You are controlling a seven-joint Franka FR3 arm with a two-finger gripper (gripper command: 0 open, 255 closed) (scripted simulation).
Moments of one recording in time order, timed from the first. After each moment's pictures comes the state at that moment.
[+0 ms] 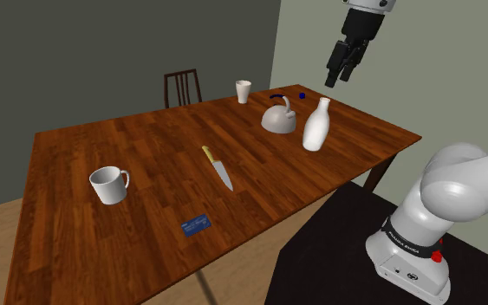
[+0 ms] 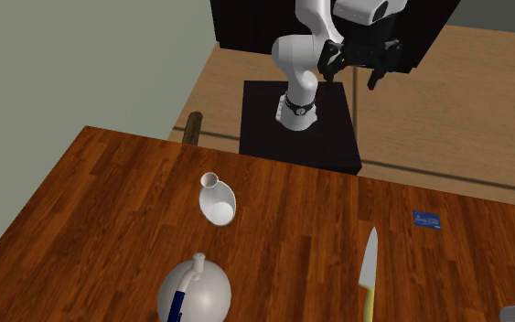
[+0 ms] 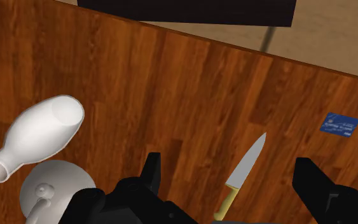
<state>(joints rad) 0.00 -0.80 0.05 -2.29 0.06 1.60 0.01</state>
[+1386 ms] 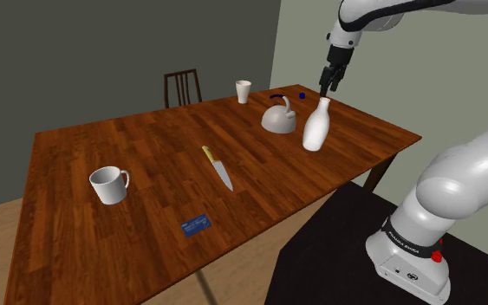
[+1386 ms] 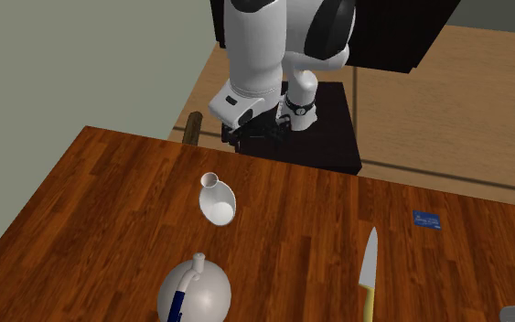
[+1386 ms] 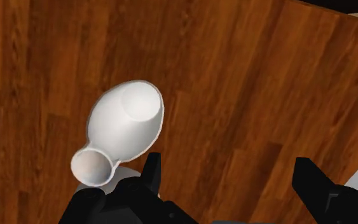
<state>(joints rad) -0.09 -0.36 -0.26 -2.20 -0.08 1.86 -0.36</state>
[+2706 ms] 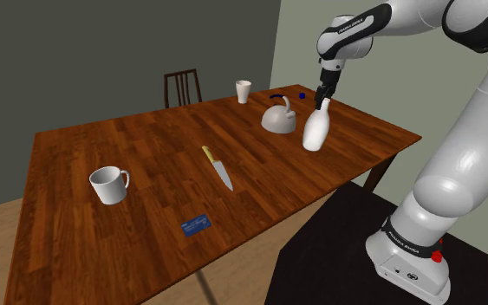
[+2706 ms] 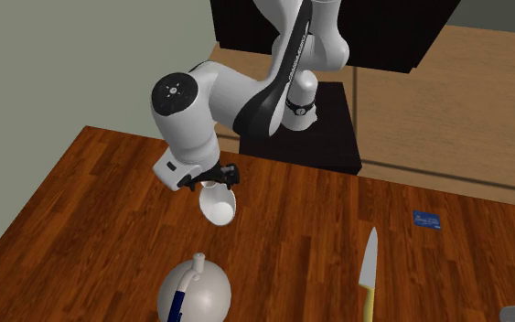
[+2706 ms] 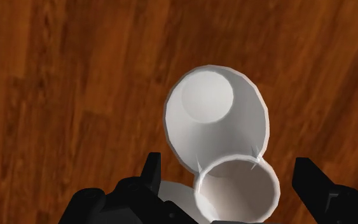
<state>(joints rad) -0.15 0.05 -0.39 -2.03 0.00 2.05 -0.60</state>
